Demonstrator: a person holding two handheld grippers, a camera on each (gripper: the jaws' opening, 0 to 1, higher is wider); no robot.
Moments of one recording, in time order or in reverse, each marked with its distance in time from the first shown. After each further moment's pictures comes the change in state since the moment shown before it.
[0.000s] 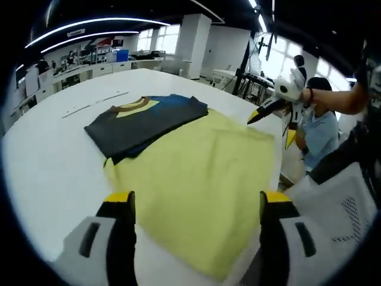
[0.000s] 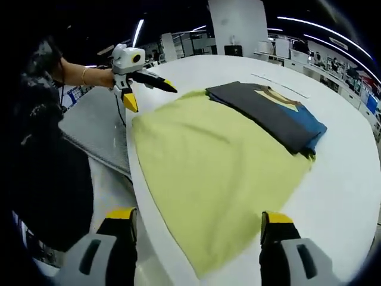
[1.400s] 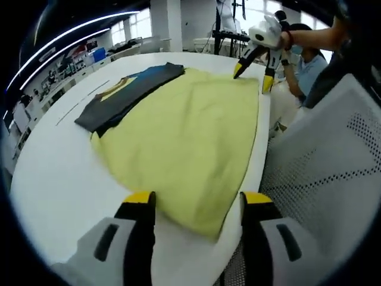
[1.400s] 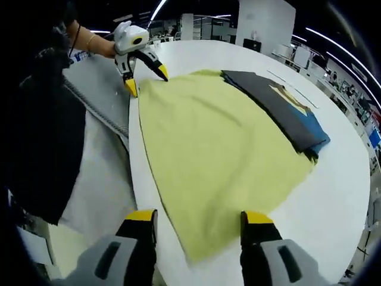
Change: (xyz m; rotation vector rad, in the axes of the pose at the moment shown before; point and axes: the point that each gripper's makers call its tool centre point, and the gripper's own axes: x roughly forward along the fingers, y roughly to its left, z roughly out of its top) left arm -0.013 -0.016 -0.063 0.222 0.199 0.028; right arm 0.003 -0.005 -0.028 -0.177 0.106 -0.066
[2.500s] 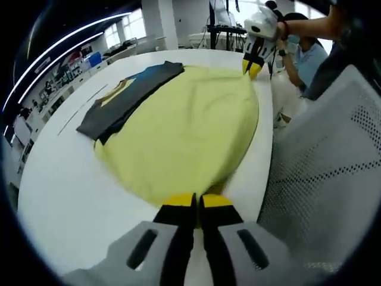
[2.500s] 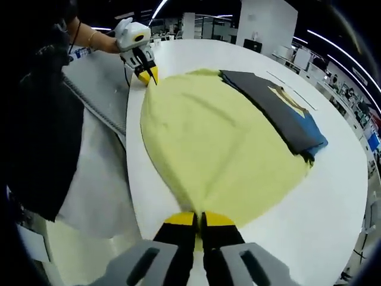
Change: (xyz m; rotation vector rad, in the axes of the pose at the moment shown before) left arm -0.005 0.003 -0.003 0.081 0.037 0.014; right arm -0.002 -0.001 -0.002 -0.023 0.012 0.001
